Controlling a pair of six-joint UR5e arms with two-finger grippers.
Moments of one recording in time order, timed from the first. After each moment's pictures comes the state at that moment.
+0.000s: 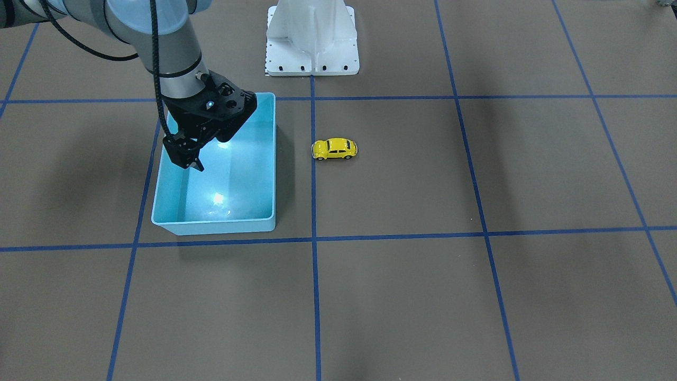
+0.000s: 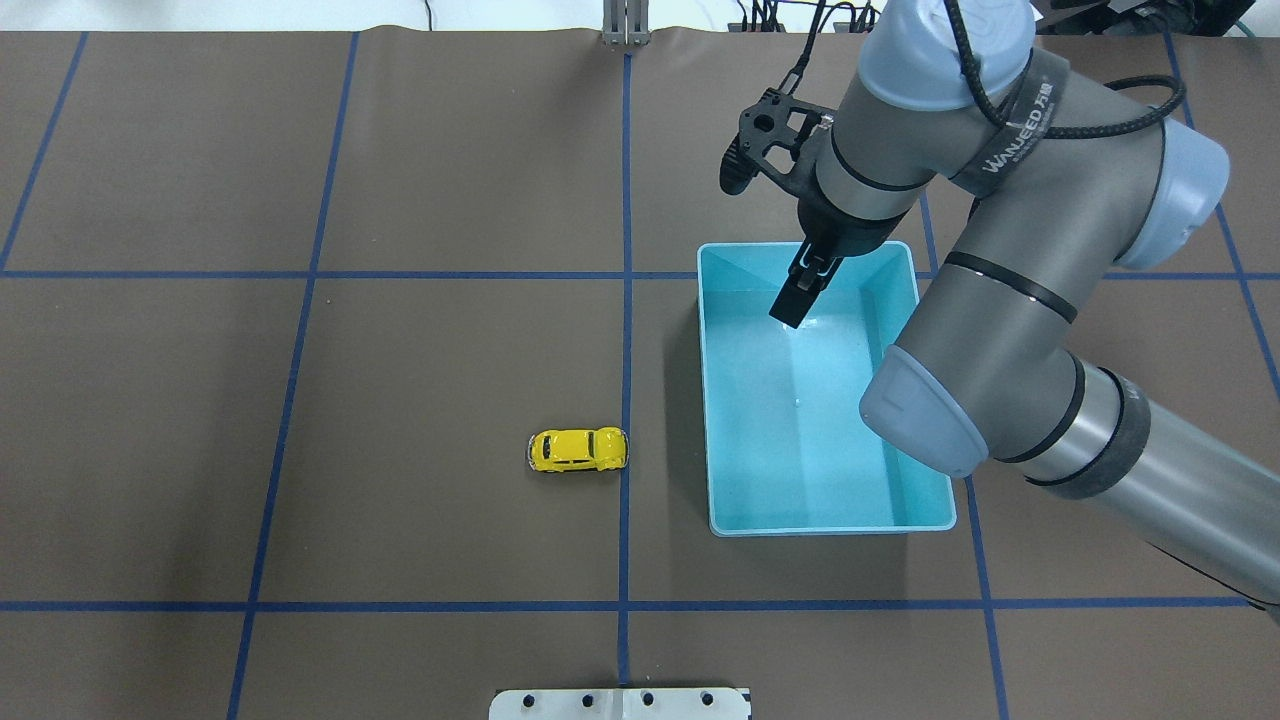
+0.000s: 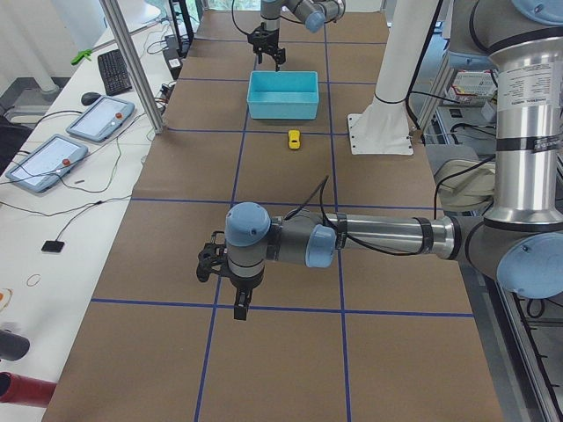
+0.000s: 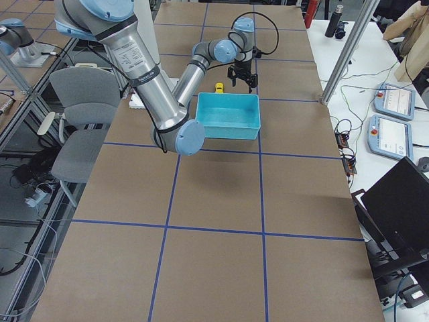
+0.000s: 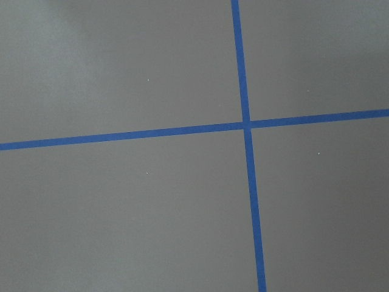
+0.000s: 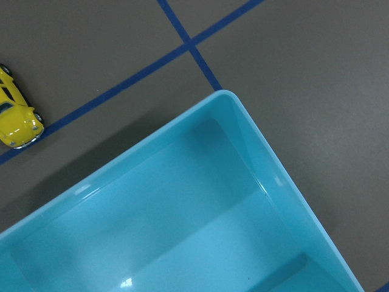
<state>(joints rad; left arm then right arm) -1.59 -1.49 -1.69 -1.66 -2.29 0.00 0.74 -0.91 1.89 -1.88 1.98 -0.02</state>
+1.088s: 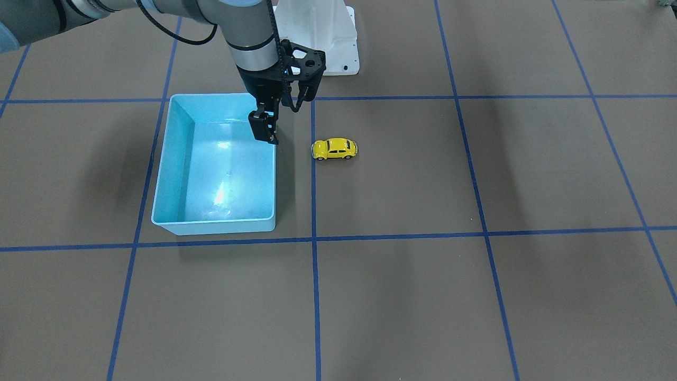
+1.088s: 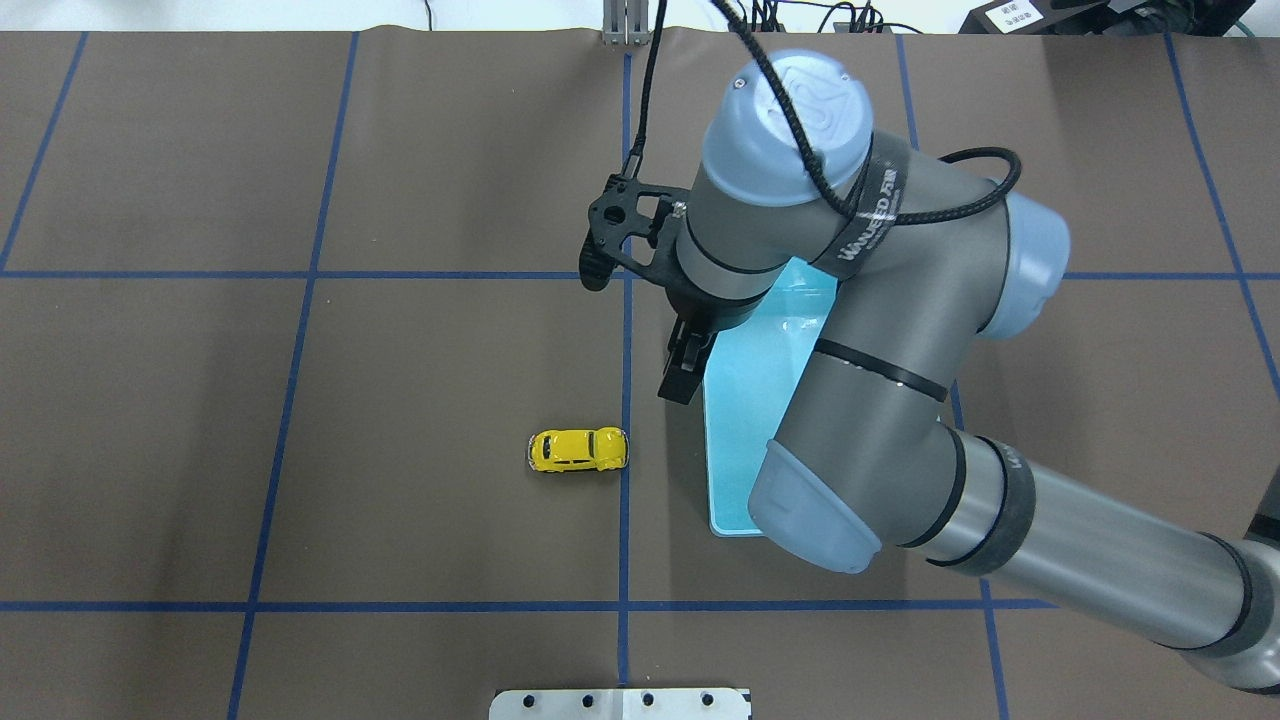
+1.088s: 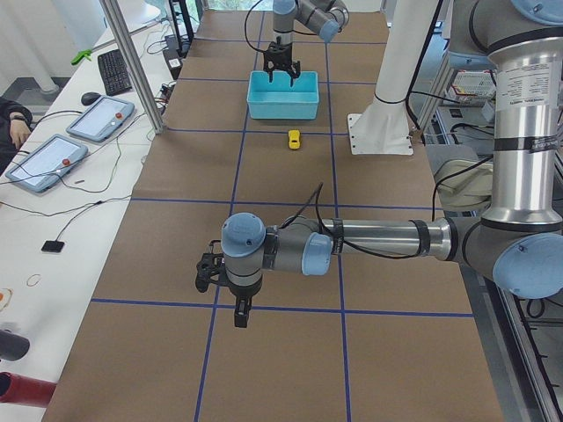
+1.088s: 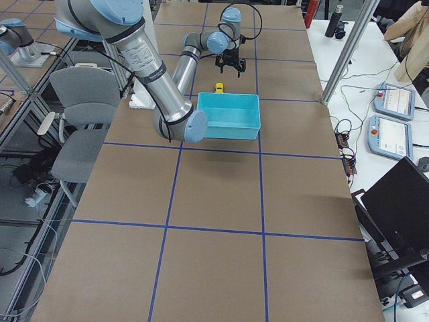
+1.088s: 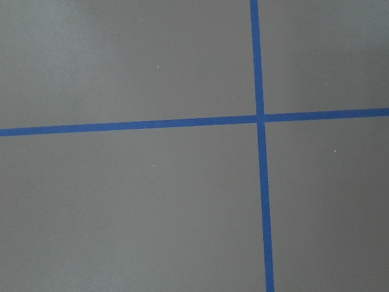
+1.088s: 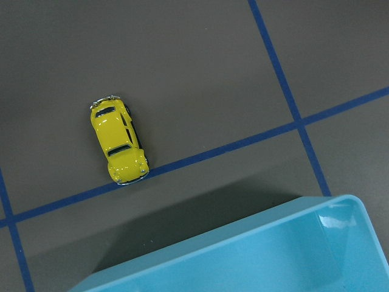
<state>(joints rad) -1.59 -1.50 -1.64 -1.67 -2.29 -0.01 0.58 -0.80 1.82 -1.77 1.96 -0.11</state>
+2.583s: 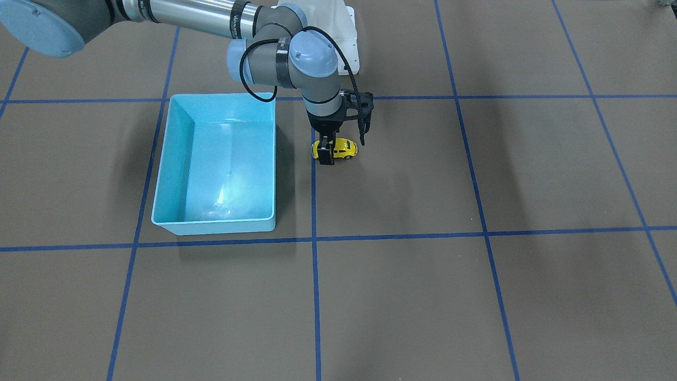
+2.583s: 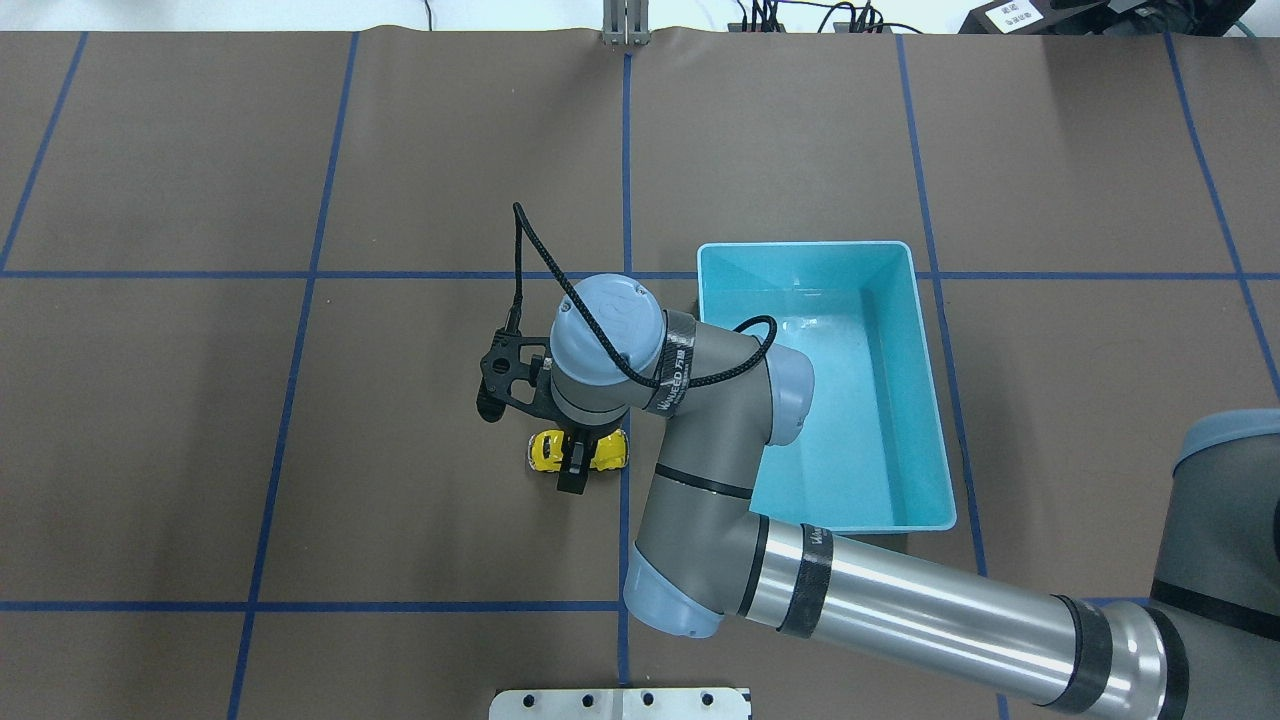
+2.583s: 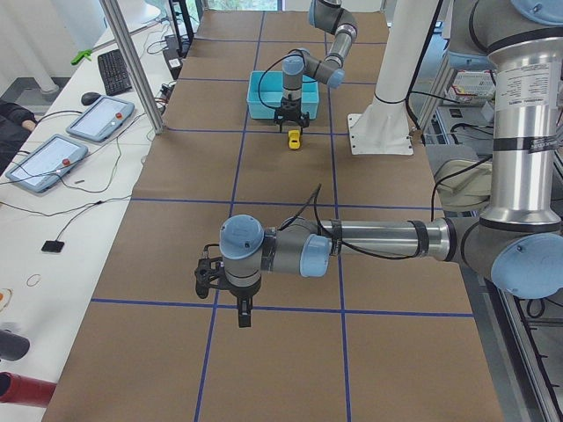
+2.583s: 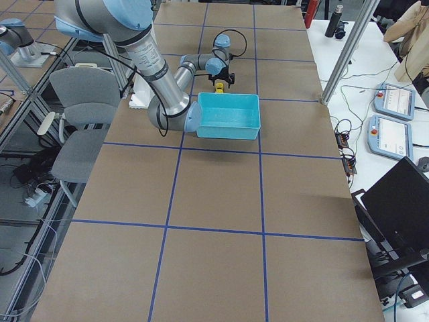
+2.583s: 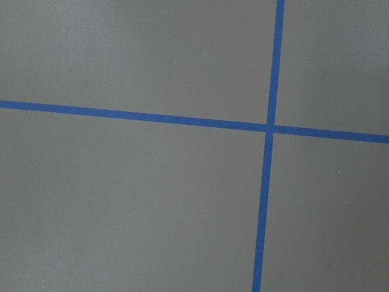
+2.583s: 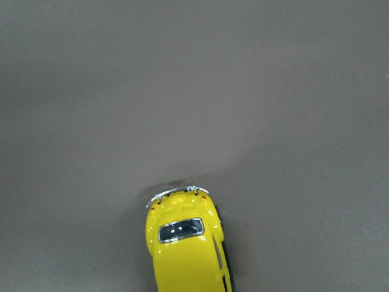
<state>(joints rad) -1.59 -1.50 -1.62 -1.68 -2.33 -0.15 0.40 -0.72 1.43 -1.41 1.86 -0.07</state>
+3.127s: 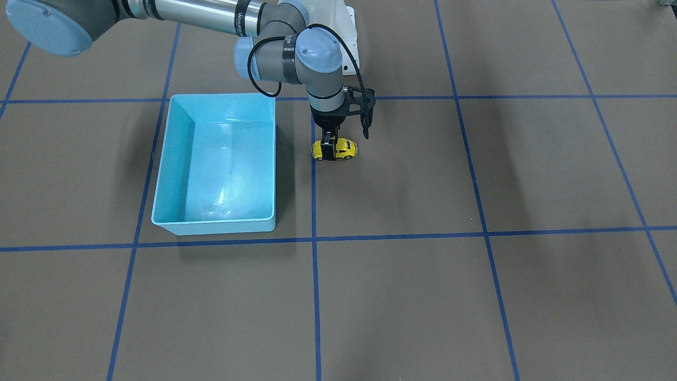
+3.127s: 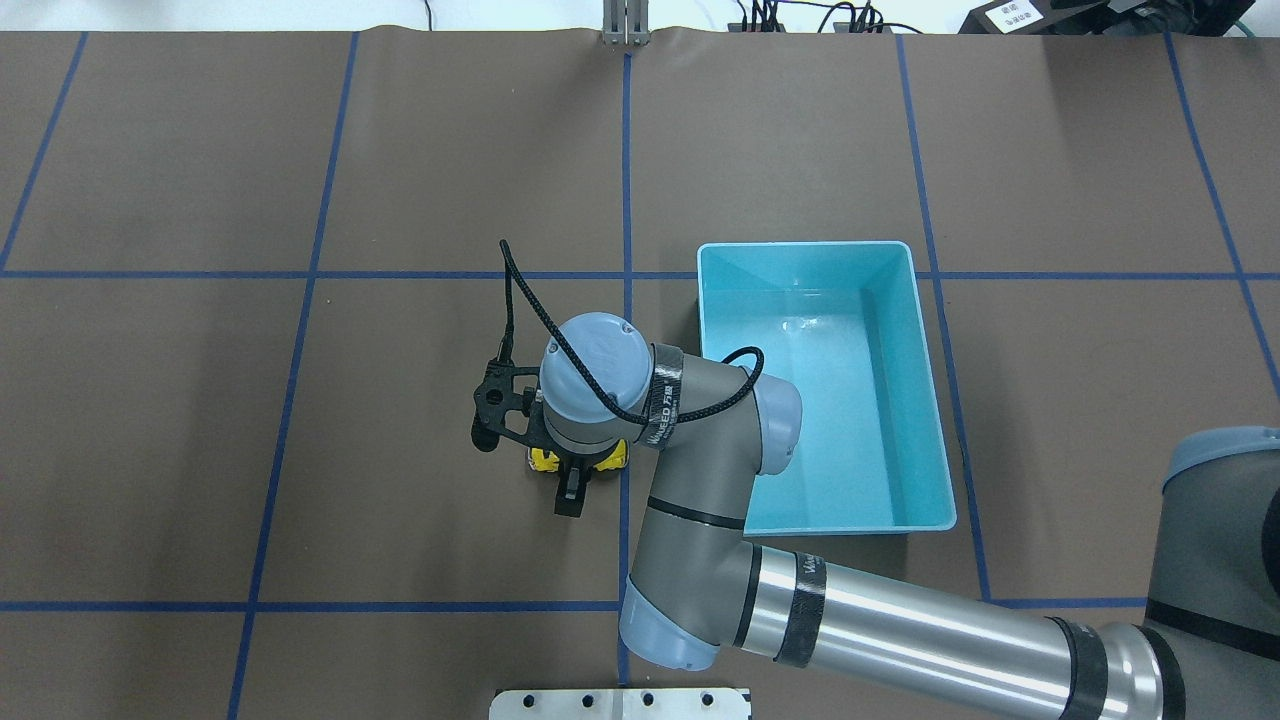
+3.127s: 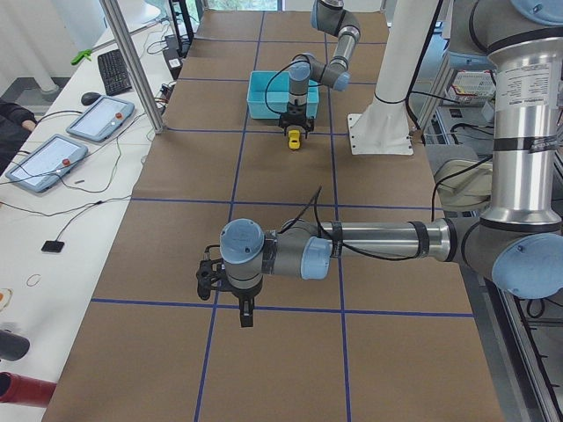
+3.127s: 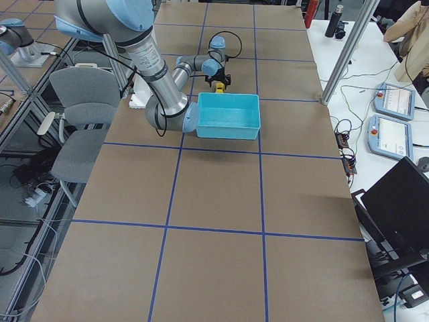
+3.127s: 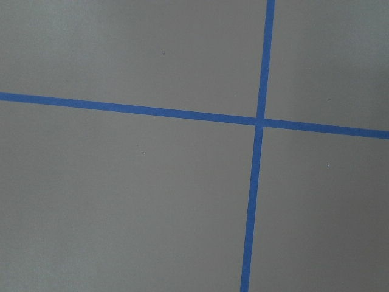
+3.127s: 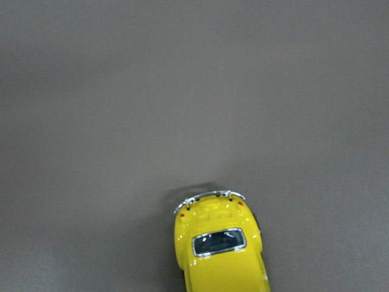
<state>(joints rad) -1.59 -1.50 -1.61 -1.68 -2.35 -0.15 0.36 -0.72 1.42 -1.40 1.82 -0.07</state>
